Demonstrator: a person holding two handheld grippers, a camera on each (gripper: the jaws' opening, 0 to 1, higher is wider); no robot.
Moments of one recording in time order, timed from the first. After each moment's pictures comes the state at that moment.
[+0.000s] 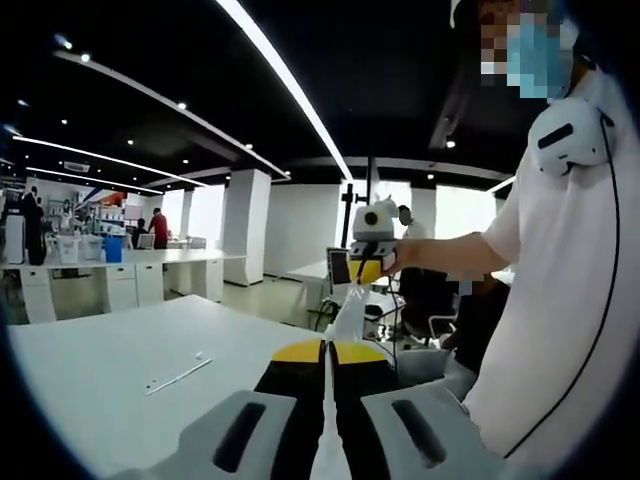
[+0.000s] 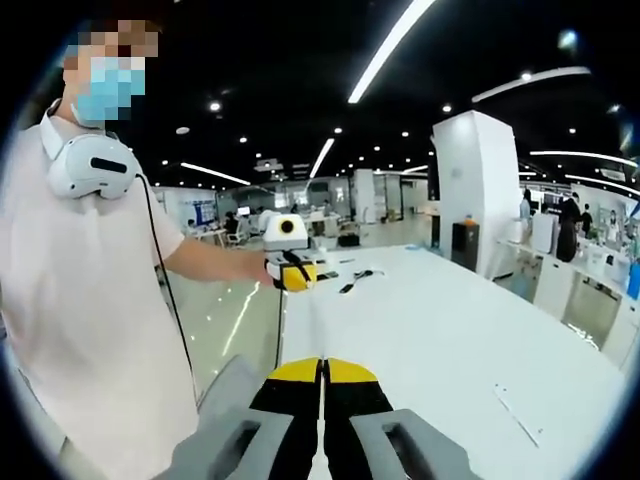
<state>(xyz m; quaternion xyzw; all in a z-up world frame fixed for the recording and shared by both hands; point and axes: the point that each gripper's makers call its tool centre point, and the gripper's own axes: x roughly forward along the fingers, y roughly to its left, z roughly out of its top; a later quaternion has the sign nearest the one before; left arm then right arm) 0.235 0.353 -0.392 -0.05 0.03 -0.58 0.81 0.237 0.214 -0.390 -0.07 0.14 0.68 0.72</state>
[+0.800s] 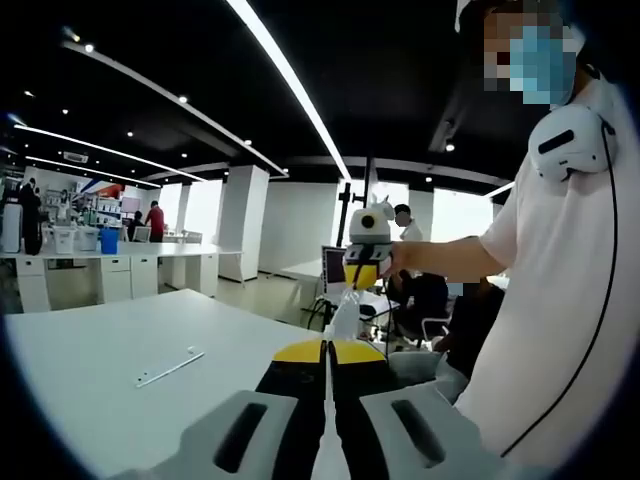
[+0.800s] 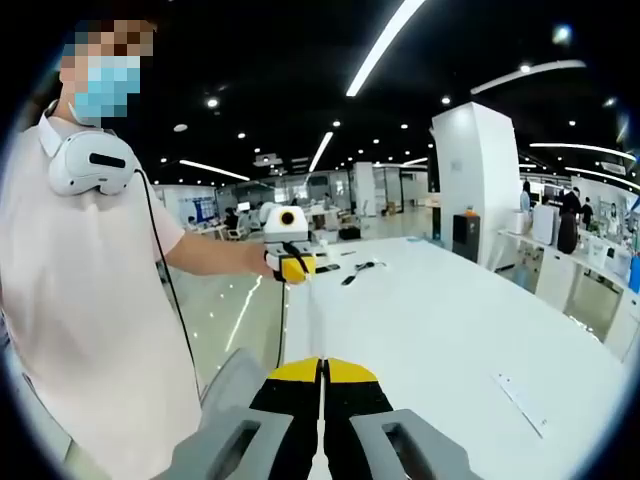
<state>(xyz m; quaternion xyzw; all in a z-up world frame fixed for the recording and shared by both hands) 0.230 0.351 -0.396 -0.07 0.05 -0.59 0.80 0.234 0.212 -0.402 -0.08 0.15 0.68 0.71</state>
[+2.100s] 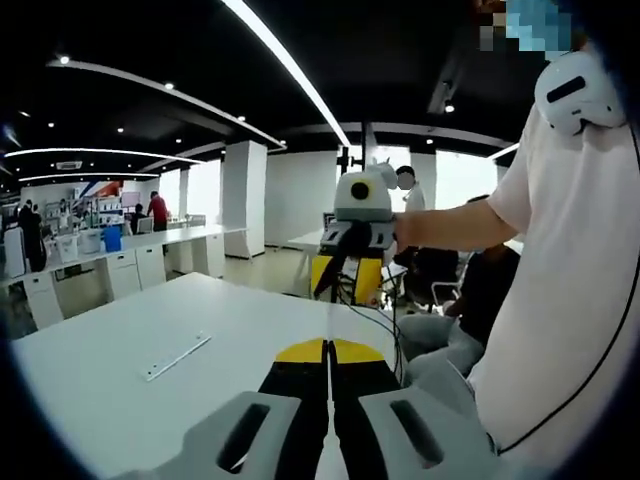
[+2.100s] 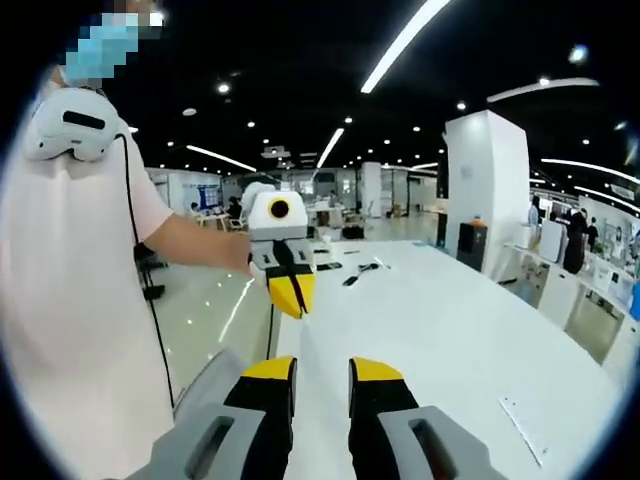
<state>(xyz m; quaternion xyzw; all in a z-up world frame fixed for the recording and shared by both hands) 0.227 0.325 -0.422 0.01 0.08 -0.58 0.81 0.231 0.286 -0.426 -0.12 0.12 0.70 0.70</state>
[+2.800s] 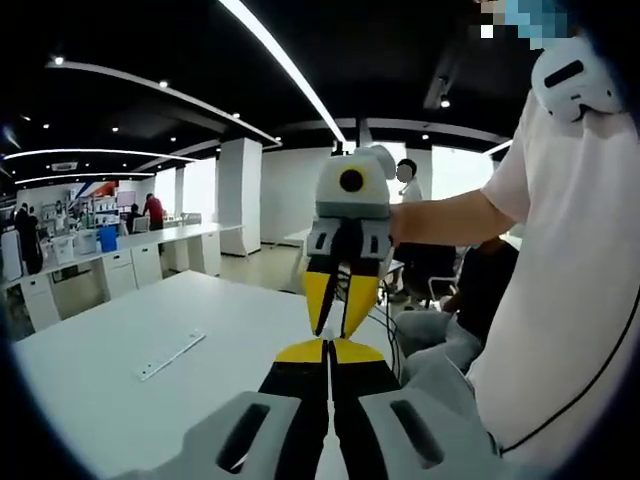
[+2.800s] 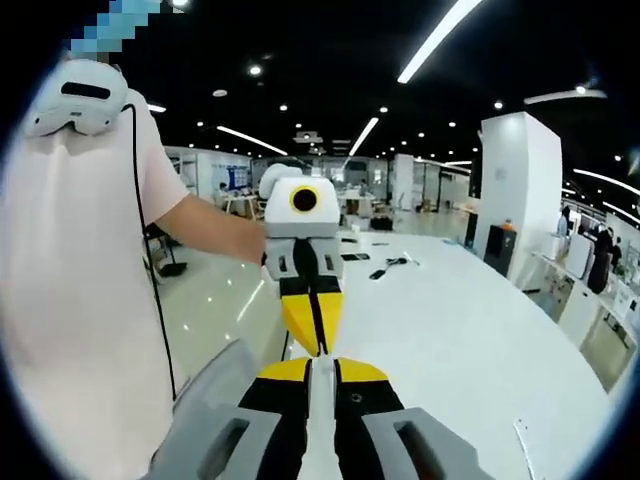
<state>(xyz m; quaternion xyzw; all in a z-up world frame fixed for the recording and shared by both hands) 0.222 0.314 -0.431 0.02 0.08 -0.59 0.81 0.216 0.318 -0.440 -0.15 0.13 0.73 0.65</state>
